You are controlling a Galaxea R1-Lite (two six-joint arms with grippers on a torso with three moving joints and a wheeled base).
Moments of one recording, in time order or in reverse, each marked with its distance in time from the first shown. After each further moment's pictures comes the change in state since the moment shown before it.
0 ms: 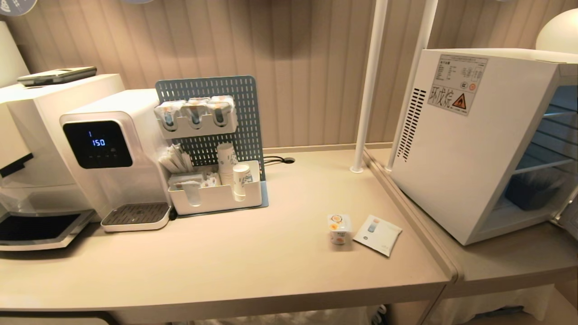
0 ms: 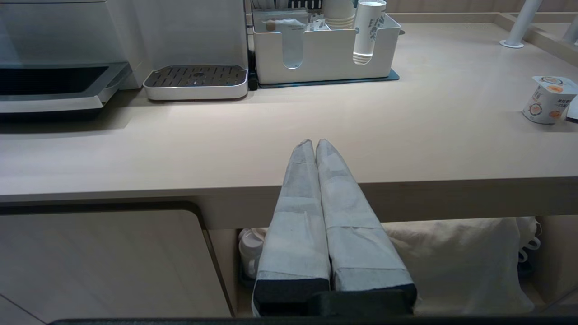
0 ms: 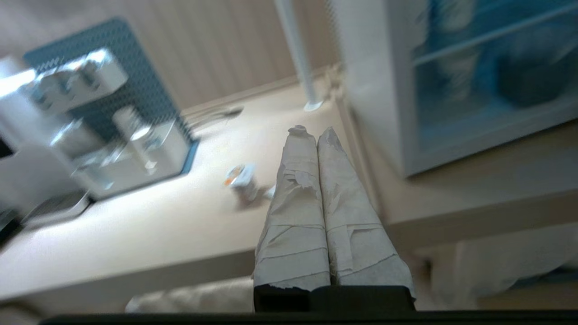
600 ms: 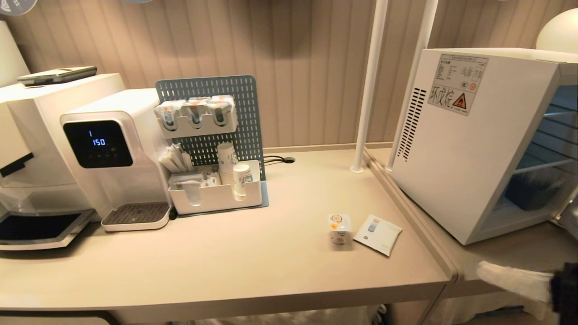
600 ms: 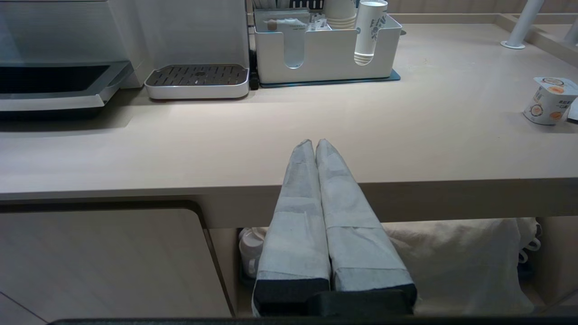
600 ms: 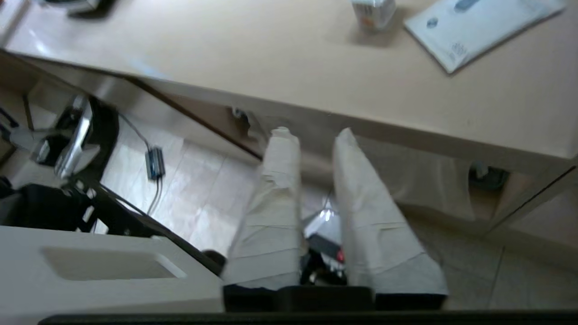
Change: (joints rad) left arm 0.000 0.000 0.000 -0.001 0.000 -0.003; right arm 0.110 0.842 0.126 -0.390 0.500 -0.067
